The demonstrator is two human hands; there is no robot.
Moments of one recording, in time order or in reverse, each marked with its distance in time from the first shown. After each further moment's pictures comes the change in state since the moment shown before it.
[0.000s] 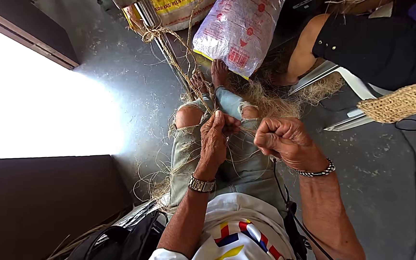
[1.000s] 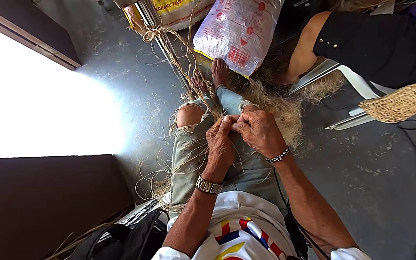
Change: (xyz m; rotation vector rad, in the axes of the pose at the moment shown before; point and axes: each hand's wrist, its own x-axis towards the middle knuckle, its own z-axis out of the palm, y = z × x) left_hand -0.009 -0.014 0.016 -0.120 0.180 -0.052; right_hand 0.036 0.033 0.031 -0.871 0.234 0.085
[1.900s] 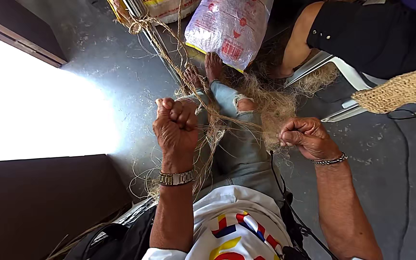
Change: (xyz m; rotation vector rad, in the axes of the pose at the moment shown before) left_hand 0.013 0.075 -0.030 -0.255 -0.063 0.179; right_hand -0.068 0.101 -0.070 0.917 -0.184 0.008
